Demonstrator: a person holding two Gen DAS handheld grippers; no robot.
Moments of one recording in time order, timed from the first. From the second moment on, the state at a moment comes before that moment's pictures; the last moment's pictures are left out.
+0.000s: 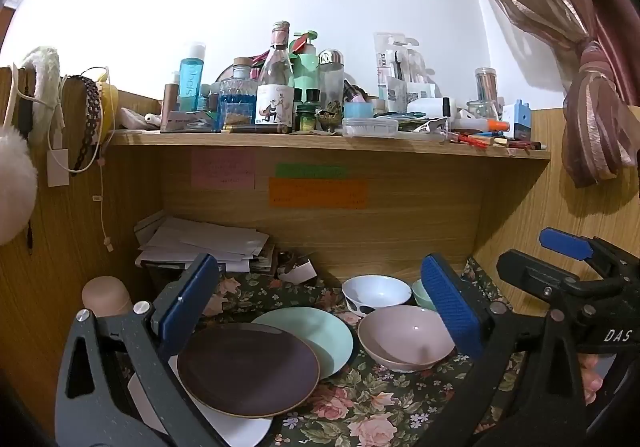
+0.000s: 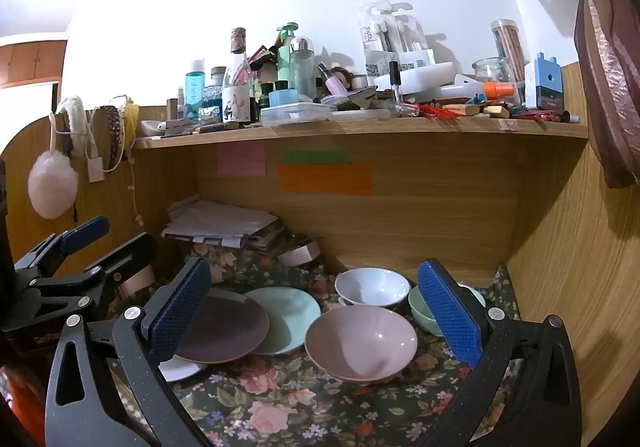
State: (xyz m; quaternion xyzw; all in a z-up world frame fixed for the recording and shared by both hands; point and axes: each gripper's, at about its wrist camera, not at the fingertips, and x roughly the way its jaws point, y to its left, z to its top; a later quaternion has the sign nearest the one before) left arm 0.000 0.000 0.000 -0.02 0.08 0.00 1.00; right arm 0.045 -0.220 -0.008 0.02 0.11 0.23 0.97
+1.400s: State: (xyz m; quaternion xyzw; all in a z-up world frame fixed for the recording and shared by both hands) left arm 0.002 -0.003 -0.005 -0.02 0.08 0.00 1.00; right arm 0.050 -0.222 -0.010 0.03 0.11 0.23 0.97
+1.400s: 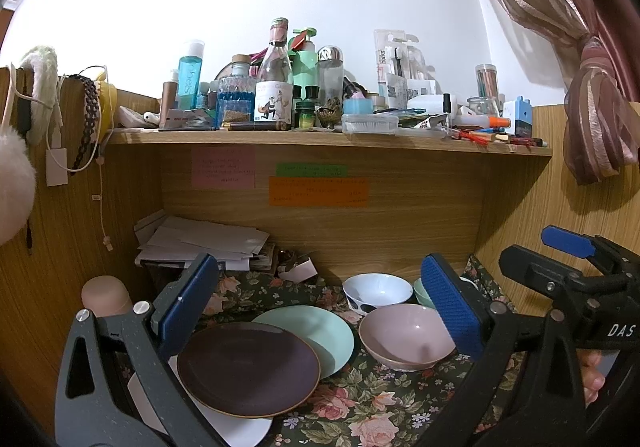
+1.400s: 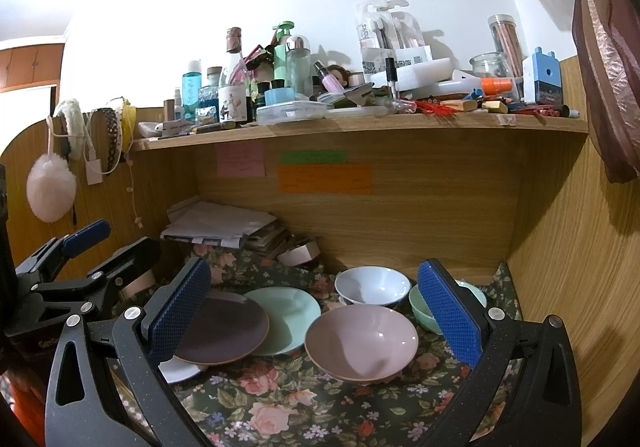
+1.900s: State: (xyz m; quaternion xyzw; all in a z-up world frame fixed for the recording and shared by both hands) left arm 0.034 0.028 -0.042 -0.04 0.14 0.02 0.99; right arm 0.092 -0.180 -0.049 0.00 0.19 0.26 0.95
